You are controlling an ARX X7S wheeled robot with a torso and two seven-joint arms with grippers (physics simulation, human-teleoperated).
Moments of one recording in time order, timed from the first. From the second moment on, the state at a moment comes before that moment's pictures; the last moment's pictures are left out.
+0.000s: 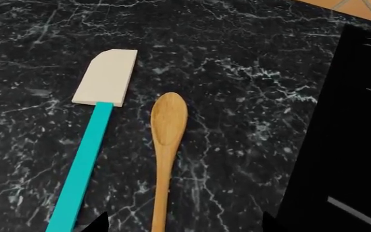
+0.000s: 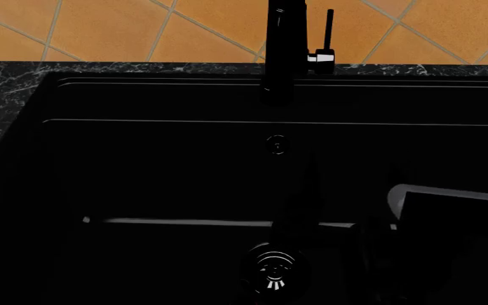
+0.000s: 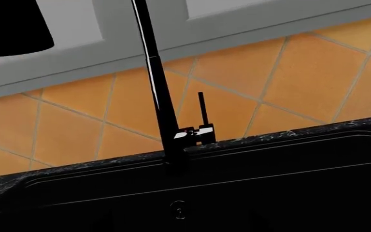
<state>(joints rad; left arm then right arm) -0.91 -0.03 -0.41 0.12 0.83 -1.46 0.45 0.38 0.18 0.05 -0.50 0.51 0.75 0.18</state>
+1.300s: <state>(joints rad) -0.89 -0.05 -0.47 0.02 0.71 -1.35 0.30 0.36 0.20 0.04 -0.47 0.54 0.70 0.21</state>
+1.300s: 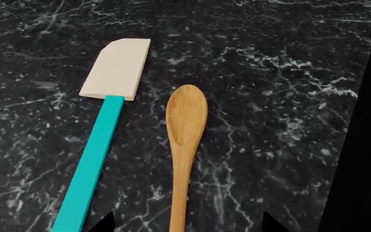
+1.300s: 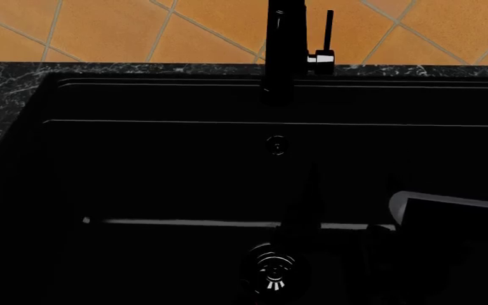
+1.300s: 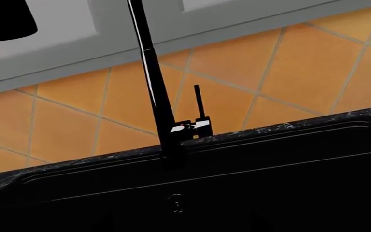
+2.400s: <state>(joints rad) -0.98 -0.10 -0.06 0.26 0.78 -1.51 0.58 0.35 0.22 0.02 -0.47 0.57 0.68 0.23</state>
